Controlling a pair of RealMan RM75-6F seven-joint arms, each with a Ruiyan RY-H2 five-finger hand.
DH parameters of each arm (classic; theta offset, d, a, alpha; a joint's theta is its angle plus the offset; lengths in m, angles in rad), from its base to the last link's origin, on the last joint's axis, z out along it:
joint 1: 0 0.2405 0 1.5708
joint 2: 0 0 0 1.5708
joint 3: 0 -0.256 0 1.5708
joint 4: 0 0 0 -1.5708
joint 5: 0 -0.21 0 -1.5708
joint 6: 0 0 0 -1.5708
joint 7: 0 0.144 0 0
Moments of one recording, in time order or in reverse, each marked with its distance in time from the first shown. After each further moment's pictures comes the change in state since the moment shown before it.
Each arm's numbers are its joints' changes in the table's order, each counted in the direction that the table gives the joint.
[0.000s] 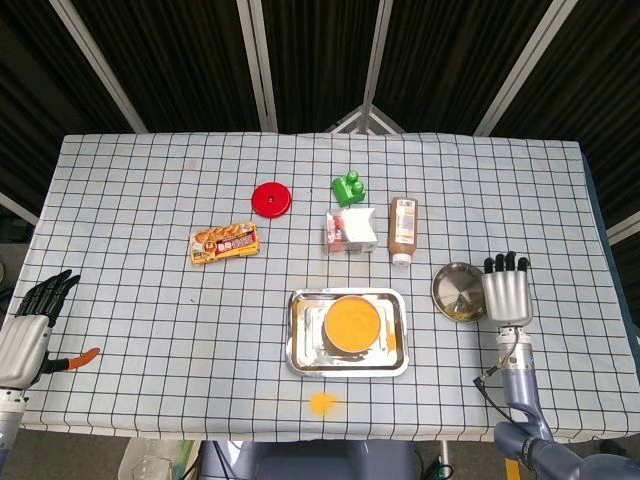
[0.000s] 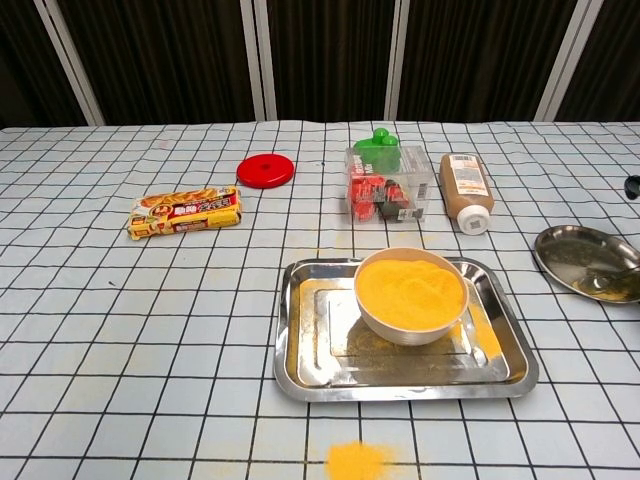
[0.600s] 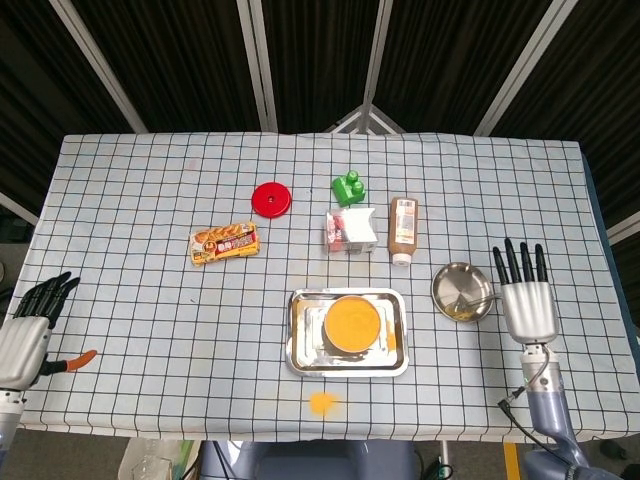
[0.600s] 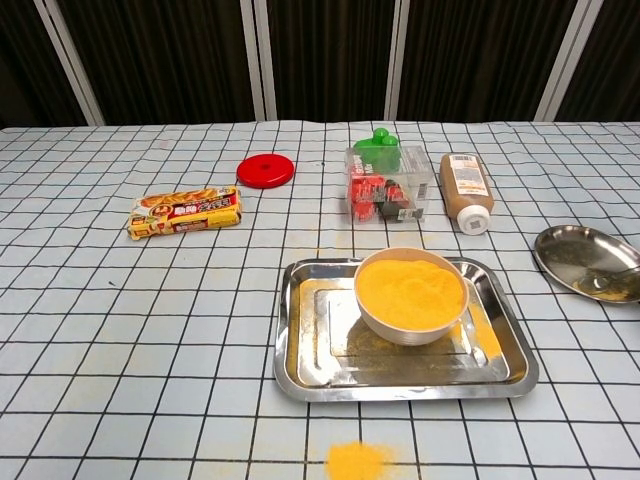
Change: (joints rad) left arm 0.000 -0.006 -0.011 0.017 -0.016 0.002 0.044; right arm -0.116 -0.318 0.063 -0.526 0.032 -0.098 0.112
